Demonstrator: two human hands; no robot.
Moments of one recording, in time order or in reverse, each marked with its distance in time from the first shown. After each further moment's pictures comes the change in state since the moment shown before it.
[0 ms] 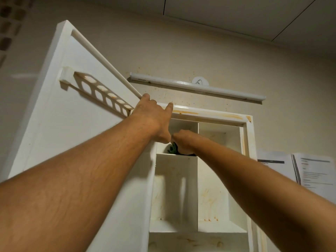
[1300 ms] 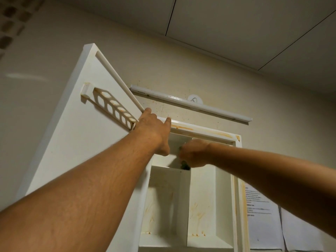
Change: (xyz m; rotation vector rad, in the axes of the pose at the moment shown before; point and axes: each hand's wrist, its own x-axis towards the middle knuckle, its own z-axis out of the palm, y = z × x) left_hand 0.000 -0.002 0.002 -0.075 -0.004 0.011; right_hand -0.052 0.011 -0.039 -0.531 -0.125 -0.177
